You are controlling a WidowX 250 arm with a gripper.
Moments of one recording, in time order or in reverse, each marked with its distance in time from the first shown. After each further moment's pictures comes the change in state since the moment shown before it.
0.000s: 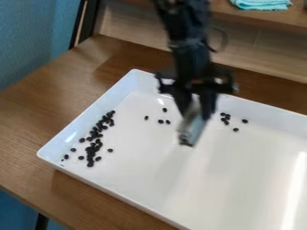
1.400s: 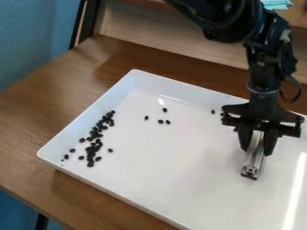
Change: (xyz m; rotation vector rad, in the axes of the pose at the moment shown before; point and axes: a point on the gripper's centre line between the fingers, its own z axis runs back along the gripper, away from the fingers) arm 0.039 -0.052 -0.087 0.144 -0.023 -0.008
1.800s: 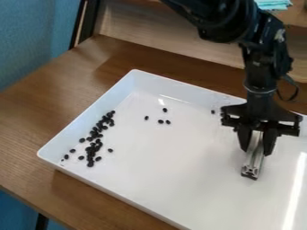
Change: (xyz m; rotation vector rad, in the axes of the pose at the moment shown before) arm 0.007 0.018 0.000 -0.011 -0.007 0.045
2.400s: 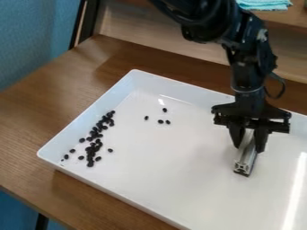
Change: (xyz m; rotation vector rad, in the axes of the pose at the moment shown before) arm 0.003 0.023 0.001 -0.008 -0.029 -0.004
